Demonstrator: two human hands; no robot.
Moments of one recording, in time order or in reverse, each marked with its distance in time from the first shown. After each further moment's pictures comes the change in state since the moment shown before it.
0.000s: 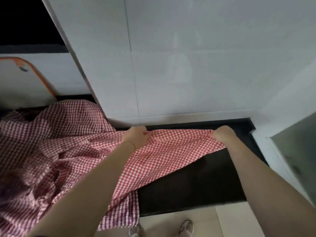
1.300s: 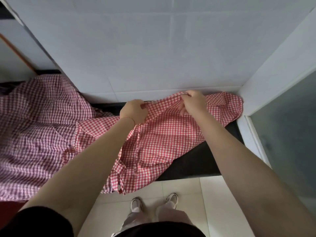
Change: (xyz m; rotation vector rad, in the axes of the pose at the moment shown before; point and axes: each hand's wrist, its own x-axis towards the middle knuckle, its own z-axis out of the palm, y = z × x) left_hand -0.011 0.117 0.034 -0.146 0.161 -0.087; right_hand -0.017 0.001 -0.019 0.498 0.065 -0.547
